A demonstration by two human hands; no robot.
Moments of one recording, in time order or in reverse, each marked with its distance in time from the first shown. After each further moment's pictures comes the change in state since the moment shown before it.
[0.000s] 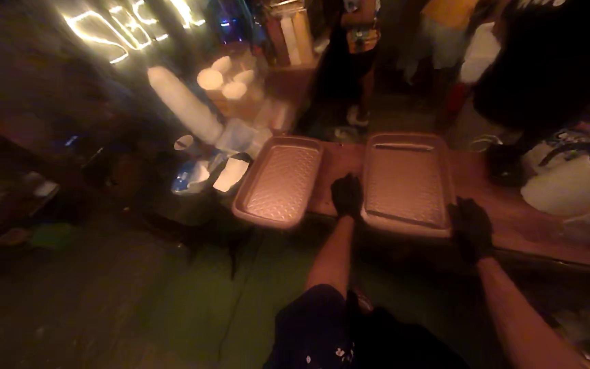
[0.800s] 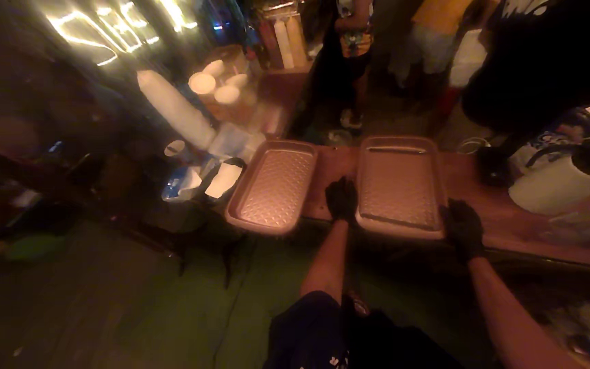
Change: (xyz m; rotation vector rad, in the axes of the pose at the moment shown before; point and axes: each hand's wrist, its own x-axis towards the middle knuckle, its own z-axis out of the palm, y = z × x) left_hand -0.001 0.014 -0.013 0.027 -0.027 -0.033; right_hand -0.001 0.009 0.007 0.007 0.055 -0.043
